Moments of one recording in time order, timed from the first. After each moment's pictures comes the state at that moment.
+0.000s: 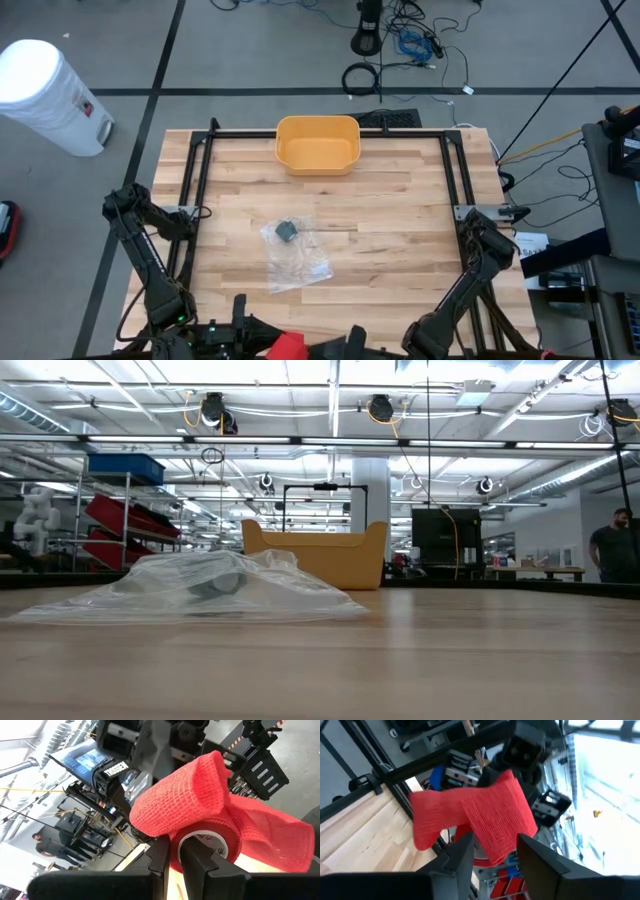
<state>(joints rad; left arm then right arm) -1.01 1.65 1.39 0.04 -1.00 0.63 0.86 2.12 1.92 0.14 1.02 -1.07</state>
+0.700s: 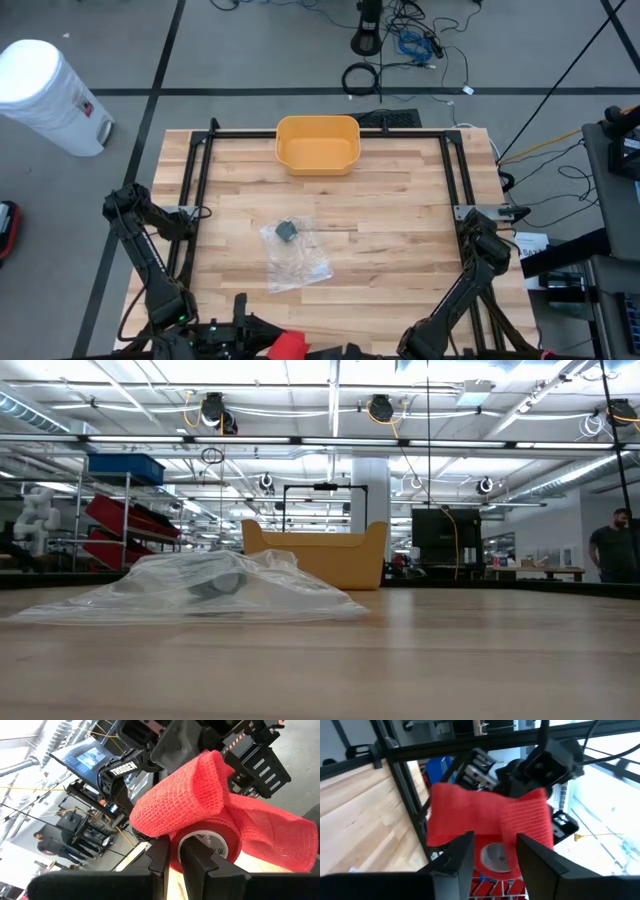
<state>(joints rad) -1.00 1.65 1.39 0.04 -1.00 0.63 0.86 2.17 1.92 0.19 1.02 -1.33</state>
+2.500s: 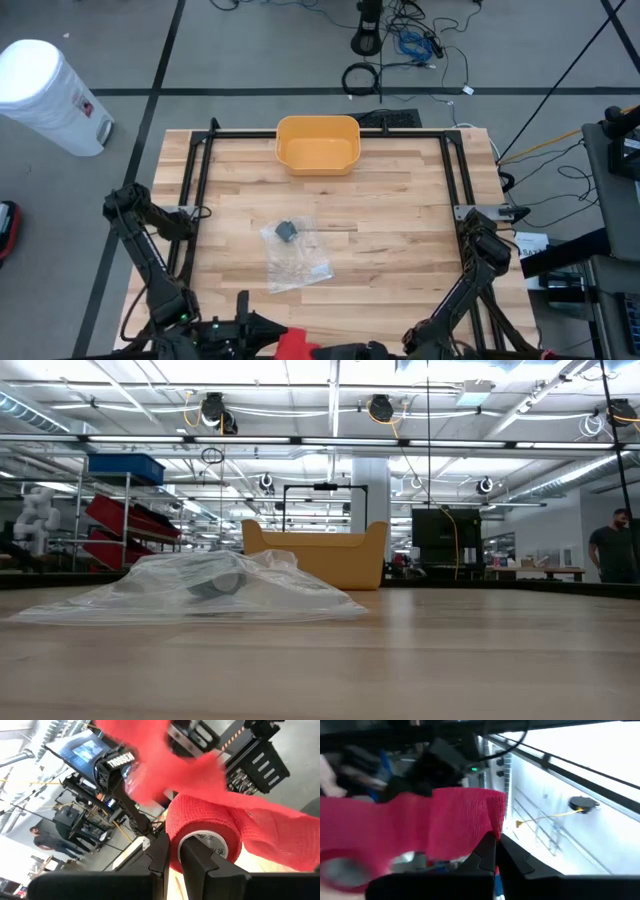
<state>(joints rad) -0.98 1.65 1.39 -0.02 -0.99 0.57 0.86 2.17 1.93 0.81 1.04 -1.88</state>
